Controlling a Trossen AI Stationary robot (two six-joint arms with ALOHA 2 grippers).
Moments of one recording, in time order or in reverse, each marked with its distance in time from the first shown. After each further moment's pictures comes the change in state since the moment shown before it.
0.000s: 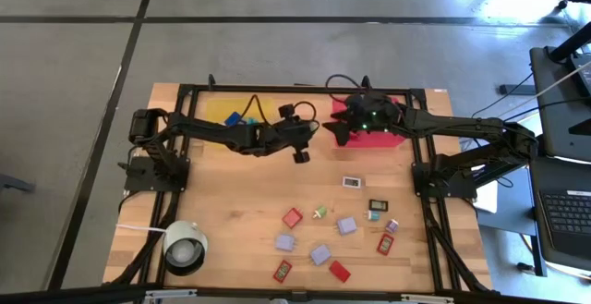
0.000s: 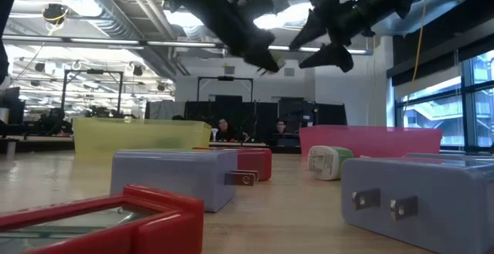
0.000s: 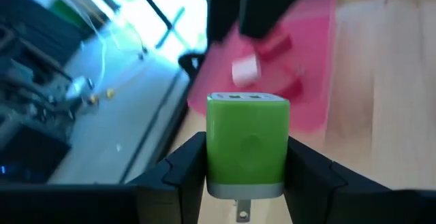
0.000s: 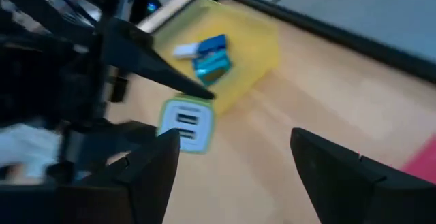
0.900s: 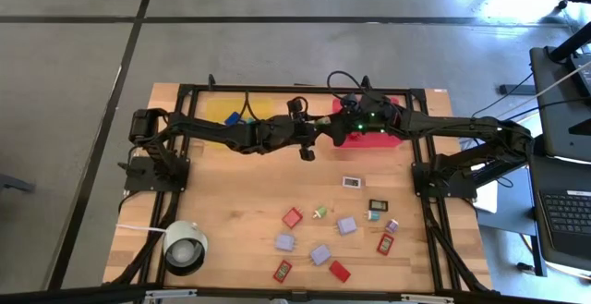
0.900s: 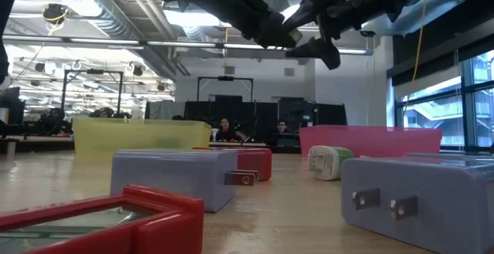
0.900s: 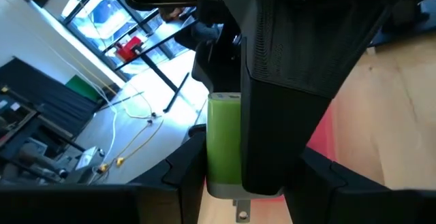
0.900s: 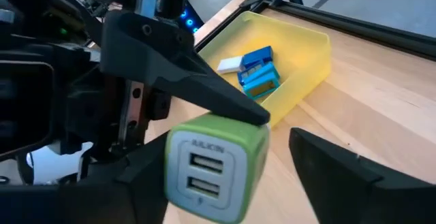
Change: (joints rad) left arm -0.002 0.000 0.000 0.252 0.104 0.219; right arm 0.007 0.045 0.000 0.158 -0.086 0.087
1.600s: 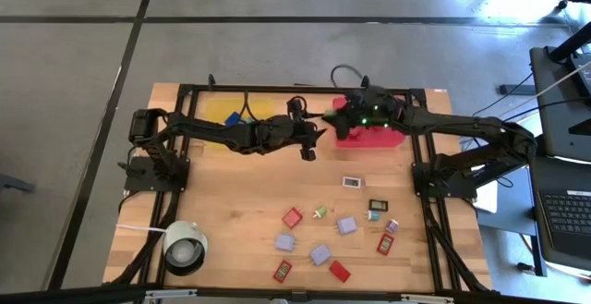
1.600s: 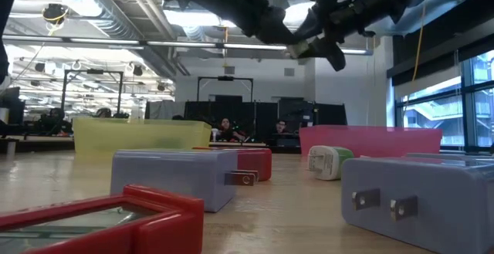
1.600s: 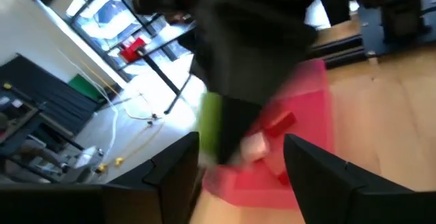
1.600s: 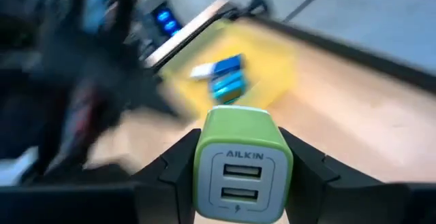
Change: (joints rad) left arm -0.003 -0.001 0.001 0.008 -0.014 -0.032; right arm -0.076 -0.032 -0.002 -0.058 -0.006 -0.071
